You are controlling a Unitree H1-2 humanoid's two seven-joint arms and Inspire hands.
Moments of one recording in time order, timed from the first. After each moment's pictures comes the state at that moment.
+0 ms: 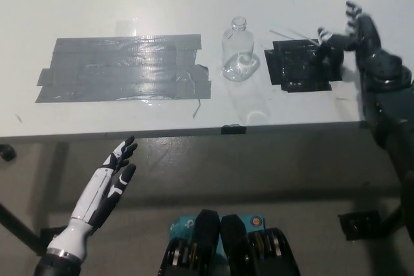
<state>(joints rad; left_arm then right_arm) -0.10 0.25 -0.09 -0.07 0.19 -0.04 -0.10 -1.13 -0.22 -0.12 1.21 -0.10 -0.03 -0.13</state>
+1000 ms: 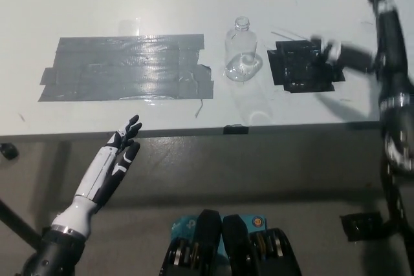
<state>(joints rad) -0.18 0.24 -0.09 -0.05 0.17 -0.01 -0.11 -0.53 -0.21 0.03 0.08 -0.15 0.06 -0.12</state>
